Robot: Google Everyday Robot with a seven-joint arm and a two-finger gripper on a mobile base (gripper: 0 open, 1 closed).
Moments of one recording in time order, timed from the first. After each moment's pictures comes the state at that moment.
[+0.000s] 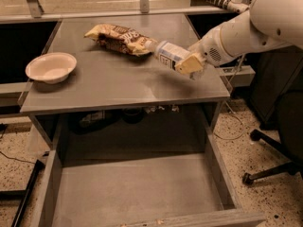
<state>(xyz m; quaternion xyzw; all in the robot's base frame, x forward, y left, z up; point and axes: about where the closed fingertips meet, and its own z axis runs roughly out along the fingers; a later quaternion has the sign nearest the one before) 0.639 -0.108 0.904 -0.46 0.79 0.10 0.40</state>
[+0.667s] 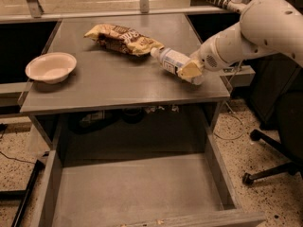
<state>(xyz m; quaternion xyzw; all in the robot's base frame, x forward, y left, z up) 0.660 -0.121 0.868 -0.44 0.81 0.09 0.38</state>
